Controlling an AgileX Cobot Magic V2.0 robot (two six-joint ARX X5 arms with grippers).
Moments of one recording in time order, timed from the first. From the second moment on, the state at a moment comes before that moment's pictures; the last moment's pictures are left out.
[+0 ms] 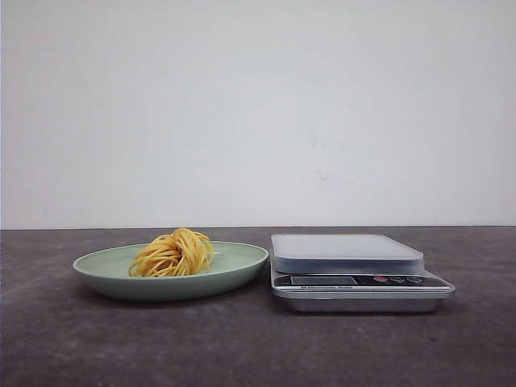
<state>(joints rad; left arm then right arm) -0.13 0.10 0.69 -0.65 -0.24 -0.17 1.01 0.30 0.84 -0.73 0.45 0.19</state>
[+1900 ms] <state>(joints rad) 0.00 0.01 0.03 -0.18 0.01 -0.04 1.01 0.30 0.84 -0.71 0.45 0.19</state>
